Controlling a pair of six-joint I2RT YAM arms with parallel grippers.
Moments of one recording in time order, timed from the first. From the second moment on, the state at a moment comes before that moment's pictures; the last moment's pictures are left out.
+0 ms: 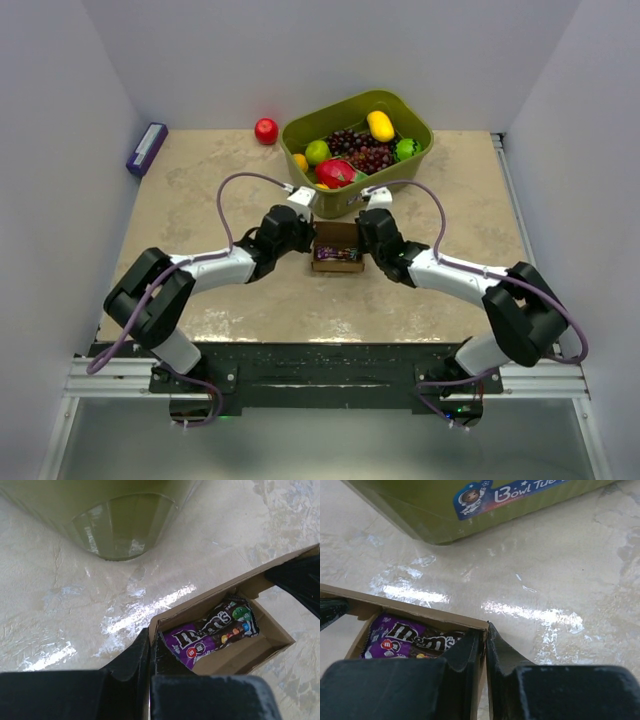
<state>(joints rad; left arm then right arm) -0.67 1.60 0.78 0.35 -0.04 -0.25 0.69 1.48 0.79 0.11 0.41 0.36</state>
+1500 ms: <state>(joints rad) -0.73 1.76 0.69 0.80 -0.23 -0.38 0.83 1.60 0.75 0.28 0.92 0.62</state>
